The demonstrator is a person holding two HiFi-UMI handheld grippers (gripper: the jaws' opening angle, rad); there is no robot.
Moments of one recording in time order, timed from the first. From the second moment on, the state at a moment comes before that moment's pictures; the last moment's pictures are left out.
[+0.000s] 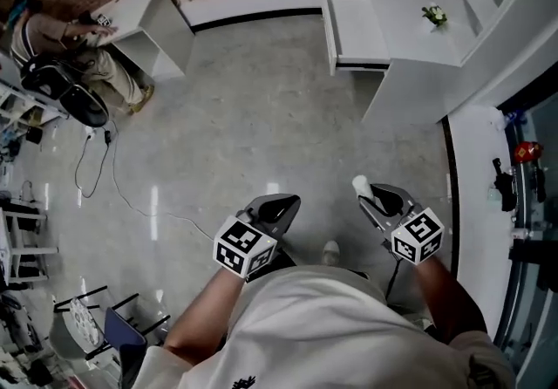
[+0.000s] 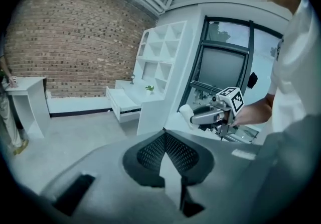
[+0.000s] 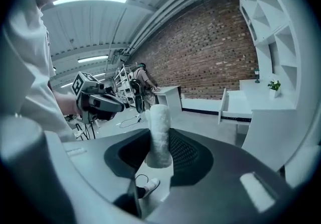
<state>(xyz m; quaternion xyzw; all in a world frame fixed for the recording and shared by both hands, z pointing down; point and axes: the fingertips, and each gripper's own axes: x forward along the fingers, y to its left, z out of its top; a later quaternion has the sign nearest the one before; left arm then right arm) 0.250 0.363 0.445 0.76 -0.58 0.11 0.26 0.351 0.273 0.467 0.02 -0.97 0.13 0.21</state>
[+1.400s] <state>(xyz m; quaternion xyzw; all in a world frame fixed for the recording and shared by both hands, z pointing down) -0.014 0.259 0.434 0.83 -0.49 0.13 0.22 0.100 0.130 0.442 0.18 -0.95 0.07 0.23</state>
